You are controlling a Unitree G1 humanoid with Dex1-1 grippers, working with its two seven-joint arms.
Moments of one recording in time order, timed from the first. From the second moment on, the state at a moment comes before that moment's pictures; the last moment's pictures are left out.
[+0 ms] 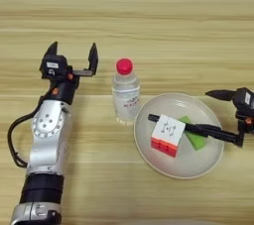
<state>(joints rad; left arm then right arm) -0.16 0.09 0.12 0.14 -0.19 -0.28 -0.19 -0.05 -0.66 0.04 -0.10 0.31 0.12 1.06</state>
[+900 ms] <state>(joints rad) -0.03 0.12 0.00 -0.31 -0.32 -0.09 -0.34 -0.13 -0.50 -0.06 -0.14 0.39 0.12 0.82</state>
